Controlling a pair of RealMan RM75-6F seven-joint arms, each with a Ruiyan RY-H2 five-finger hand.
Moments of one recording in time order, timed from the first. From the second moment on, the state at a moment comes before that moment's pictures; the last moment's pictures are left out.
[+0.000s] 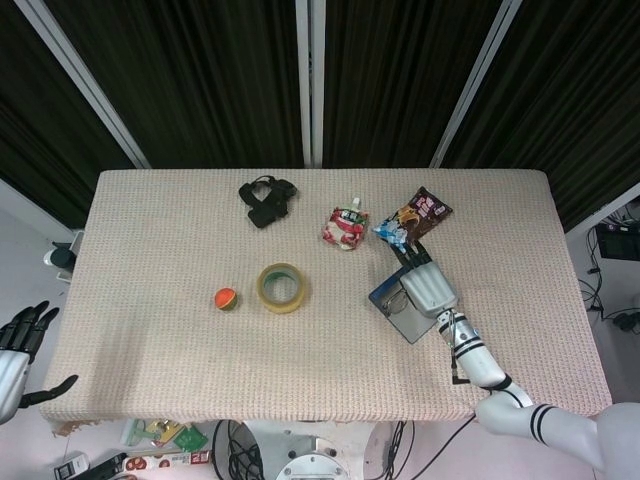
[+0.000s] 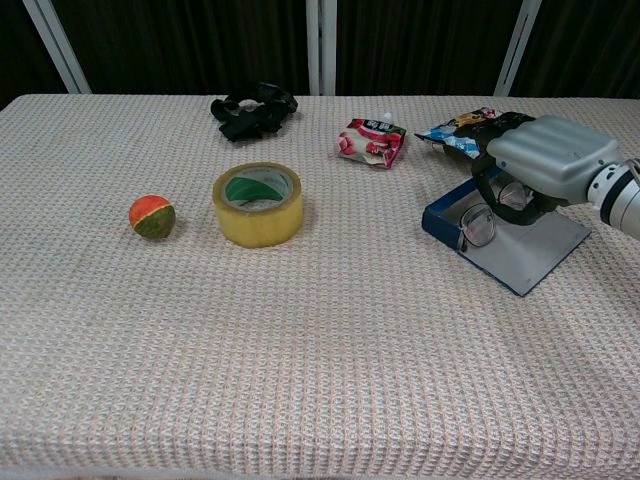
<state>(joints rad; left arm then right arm) -0.03 -1.08 0.04 -1.46 1.63 1.58 -0.11 0.62 -1.64 0.14 -1.16 -1.36 0.98 -0.44</state>
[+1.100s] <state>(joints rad) -0.02 -1.09 0.04 -1.45 1.64 1.57 -0.11 0.56 -1.50 0.02 -1.22 -1.48 1.09 -0.35</state>
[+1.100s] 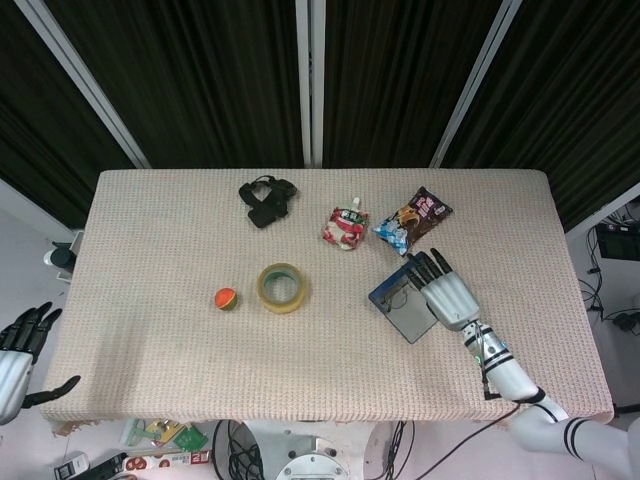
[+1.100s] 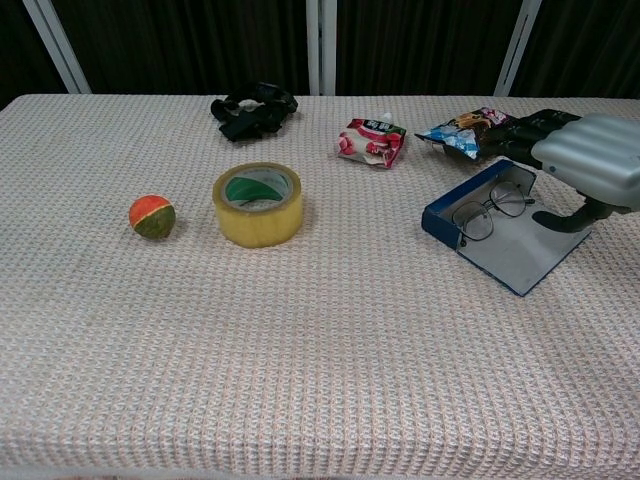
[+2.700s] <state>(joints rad) -0.02 -1.11 0.04 -1.40 1.64 1.59 -0.16 0.52 -1.81 0.02 -0.76 -1.60 1.26 0.01</state>
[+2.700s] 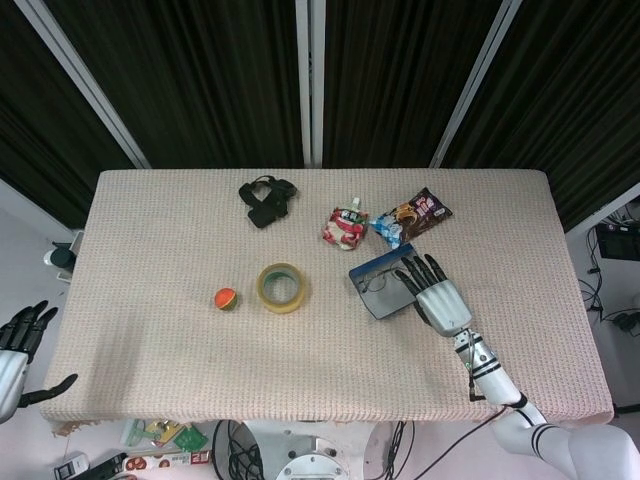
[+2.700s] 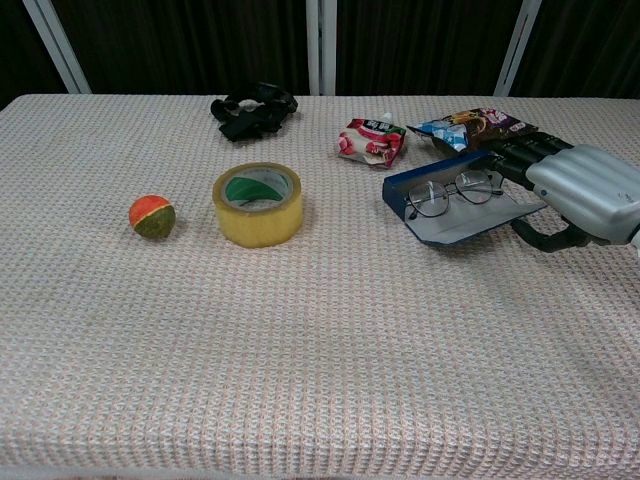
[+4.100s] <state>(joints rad) -0.04 -1.12 0.04 -1.40 1.63 1.56 -0.16 0.42 -1.73 0.00 -0.83 -1.62 1.38 0.00</state>
